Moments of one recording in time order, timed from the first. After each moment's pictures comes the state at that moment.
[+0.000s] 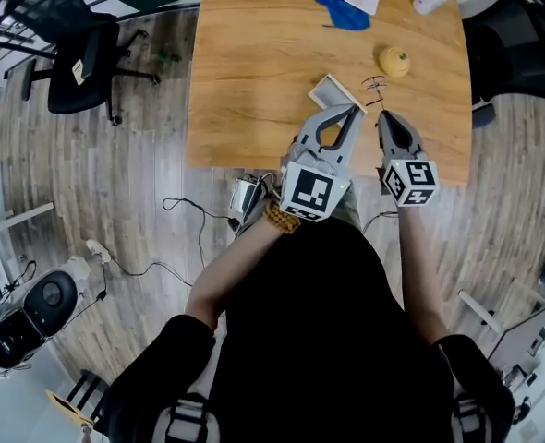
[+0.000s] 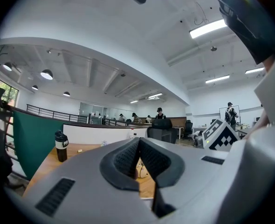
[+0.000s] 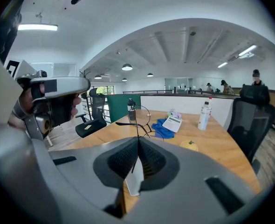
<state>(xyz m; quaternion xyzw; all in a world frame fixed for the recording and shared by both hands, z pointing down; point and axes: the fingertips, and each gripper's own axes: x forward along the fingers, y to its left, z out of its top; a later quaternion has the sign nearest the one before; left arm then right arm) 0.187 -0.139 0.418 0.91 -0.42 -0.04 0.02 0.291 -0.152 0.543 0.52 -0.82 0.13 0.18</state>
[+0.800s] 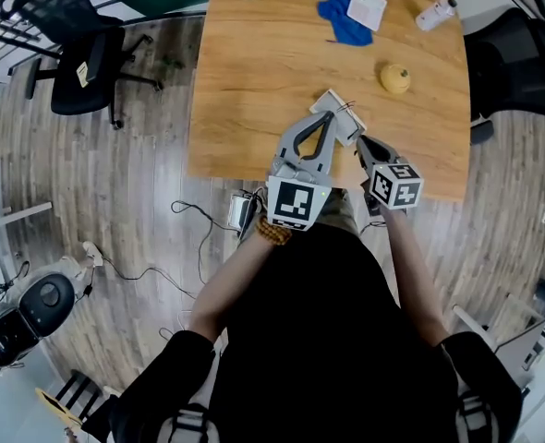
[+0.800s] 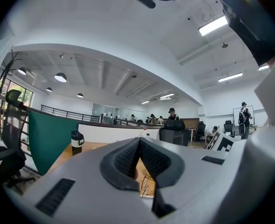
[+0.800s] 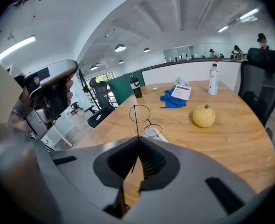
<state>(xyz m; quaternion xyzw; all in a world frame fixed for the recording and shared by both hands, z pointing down) 0.146 -0.156 0.424 0.87 -0.49 -0.05 0.03 0.265 -0.140 0.605 0.46 -0.80 0.29 0.23</state>
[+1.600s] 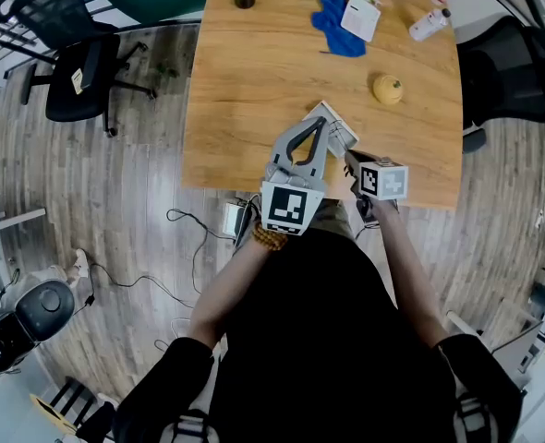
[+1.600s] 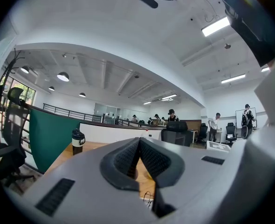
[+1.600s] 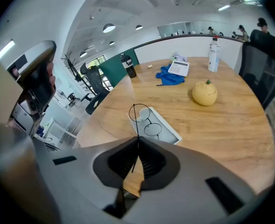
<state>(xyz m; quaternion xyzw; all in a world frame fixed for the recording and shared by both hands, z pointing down) 0.144 -0.172 0.425 0.86 -0.50 -0.06 0.04 0.278 -0.137 0.674 0.43 -0.75 0.39 0.32</state>
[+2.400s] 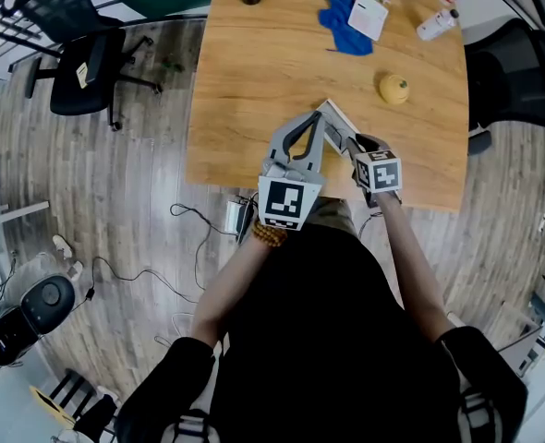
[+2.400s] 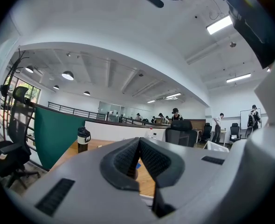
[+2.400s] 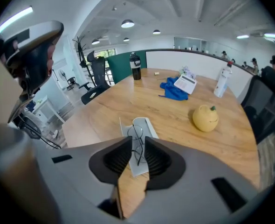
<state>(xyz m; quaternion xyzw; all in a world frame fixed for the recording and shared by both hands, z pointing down) 0.127 -0.182 0.432 0.85 -0.52 -0.05 0.06 0.265 -0.176 0.661 0.43 -0.78 0.26 0.37</state>
